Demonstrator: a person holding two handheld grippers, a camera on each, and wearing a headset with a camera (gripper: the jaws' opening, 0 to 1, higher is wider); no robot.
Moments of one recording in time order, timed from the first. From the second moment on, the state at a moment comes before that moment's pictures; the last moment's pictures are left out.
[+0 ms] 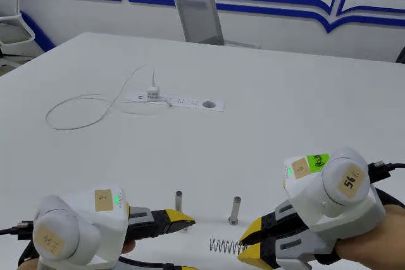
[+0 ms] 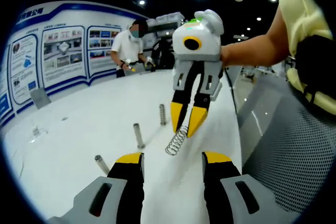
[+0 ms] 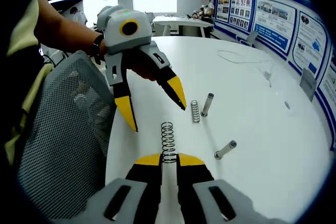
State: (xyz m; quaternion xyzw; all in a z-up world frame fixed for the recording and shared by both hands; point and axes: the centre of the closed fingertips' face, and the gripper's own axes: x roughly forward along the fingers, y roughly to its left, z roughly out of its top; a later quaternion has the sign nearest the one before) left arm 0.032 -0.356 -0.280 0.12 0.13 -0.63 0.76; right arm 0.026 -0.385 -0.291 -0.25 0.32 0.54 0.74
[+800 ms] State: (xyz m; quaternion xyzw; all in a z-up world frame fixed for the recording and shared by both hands) left arm 0.020 -0.364 -0.280 0.14 0.11 -0.66 0.73; right arm 0.013 -0.371 -0.271 -0.26 0.31 0.58 0.71
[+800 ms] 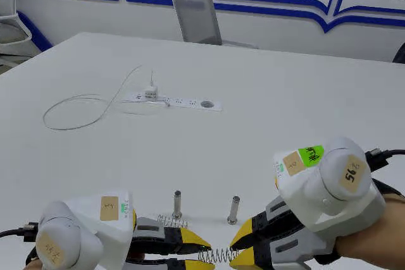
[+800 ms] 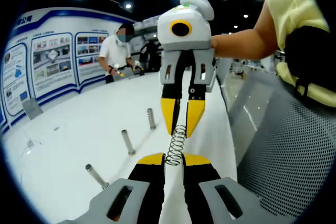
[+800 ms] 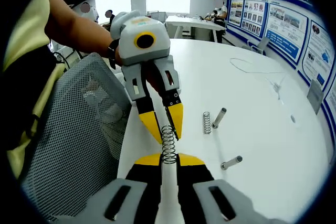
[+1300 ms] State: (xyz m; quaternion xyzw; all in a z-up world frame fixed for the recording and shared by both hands) left arm 0.019 -0.366 -0.277 0.14 0.11 -0.66 0.73; right arm 0.015 -0.352 -0.242 -0.25 0.27 0.58 0.73
